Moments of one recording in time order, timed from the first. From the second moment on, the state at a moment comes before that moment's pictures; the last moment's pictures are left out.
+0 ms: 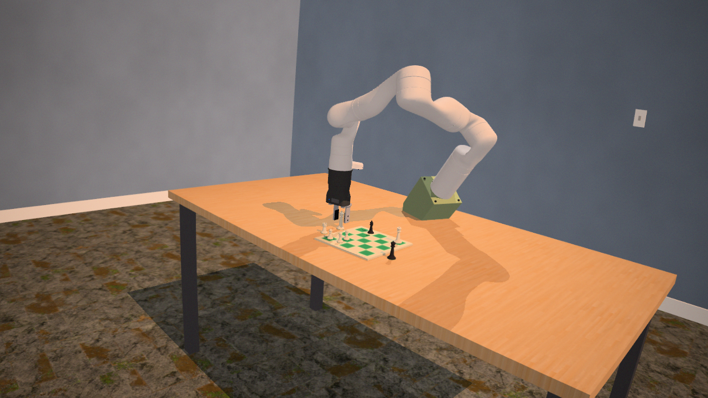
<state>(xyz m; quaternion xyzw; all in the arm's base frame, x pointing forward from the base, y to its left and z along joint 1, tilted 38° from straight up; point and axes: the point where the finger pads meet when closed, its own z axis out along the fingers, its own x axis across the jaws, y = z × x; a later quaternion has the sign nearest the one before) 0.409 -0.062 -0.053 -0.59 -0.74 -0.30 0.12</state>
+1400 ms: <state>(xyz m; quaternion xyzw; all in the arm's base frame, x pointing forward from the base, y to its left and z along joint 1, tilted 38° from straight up) 0.405 -0.066 -0.047 -0.59 -0.74 -0.30 0.13</state>
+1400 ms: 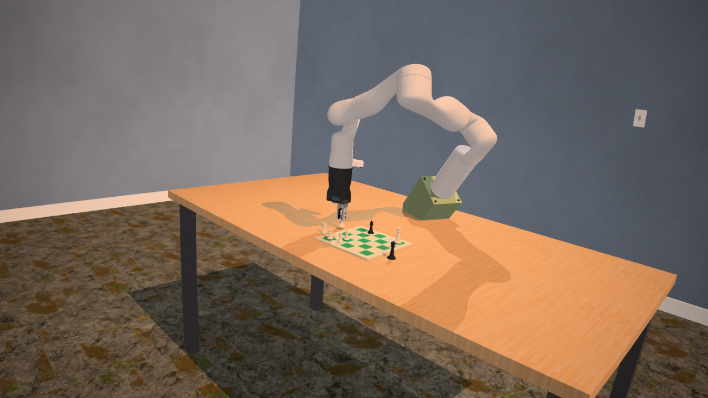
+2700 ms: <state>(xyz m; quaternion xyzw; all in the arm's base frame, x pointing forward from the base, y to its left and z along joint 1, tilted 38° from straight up) 0.394 -0.089 0.054 -0.63 -0.71 -0.29 0.14</state>
